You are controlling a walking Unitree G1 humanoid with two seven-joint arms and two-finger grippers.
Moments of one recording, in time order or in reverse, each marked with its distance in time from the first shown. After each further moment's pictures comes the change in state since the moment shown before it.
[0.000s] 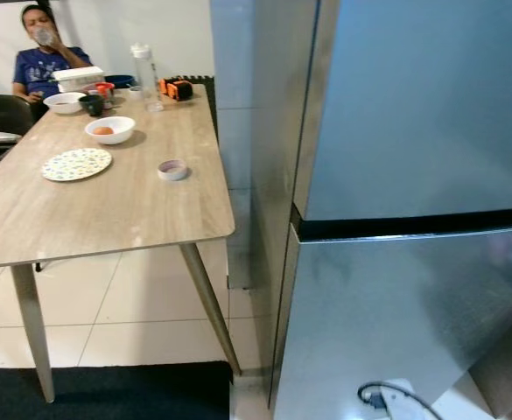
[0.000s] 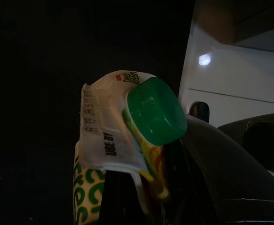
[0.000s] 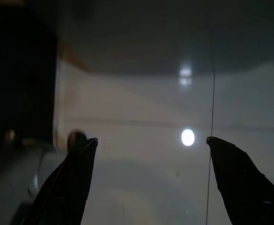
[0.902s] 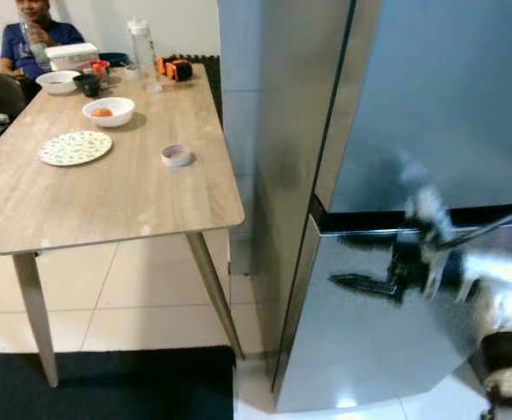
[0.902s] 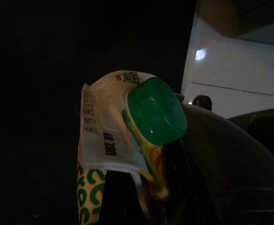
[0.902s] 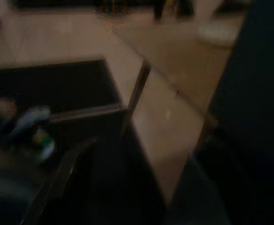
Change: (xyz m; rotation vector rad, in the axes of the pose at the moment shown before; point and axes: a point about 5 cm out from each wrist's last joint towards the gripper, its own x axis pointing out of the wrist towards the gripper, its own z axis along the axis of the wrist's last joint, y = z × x) left arm -0.001 0.001 0.004 0.021 -0.018 -0.037; right arm -0.144 -0.022 0.256 -0.659 -0.789 0.993
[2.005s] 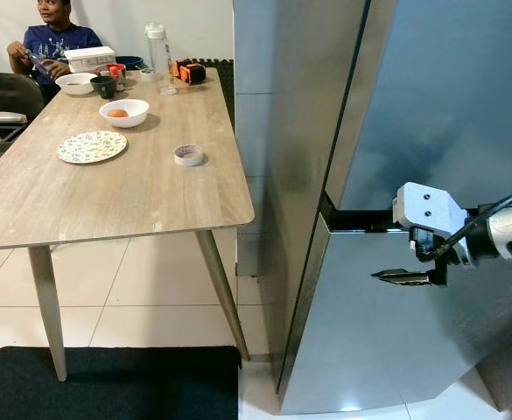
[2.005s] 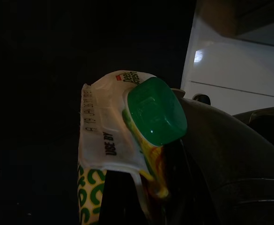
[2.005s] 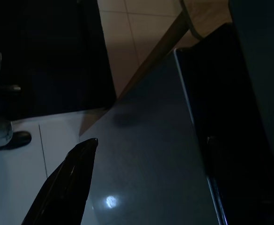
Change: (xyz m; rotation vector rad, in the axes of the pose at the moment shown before) left arm 0.000 -0.001 -0.001 -0.004 -0.001 -0.012; right arm -0.022 -0.013 0.018 -0.332 0.604 -0.075
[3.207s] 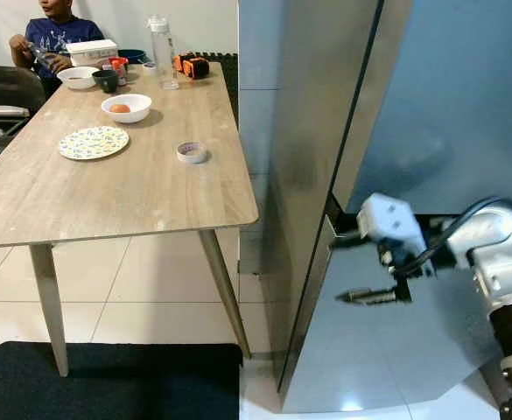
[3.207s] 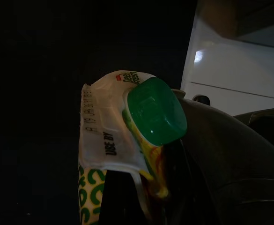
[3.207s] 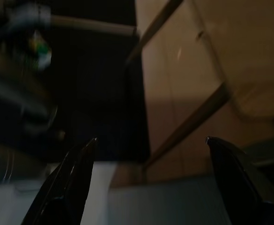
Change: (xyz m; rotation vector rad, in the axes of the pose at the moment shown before) left arm 0.001 -0.003 0.001 0.002 -0.007 -0.010; right arm 0.029 0.011 0.037 0.023 -0.312 0.162
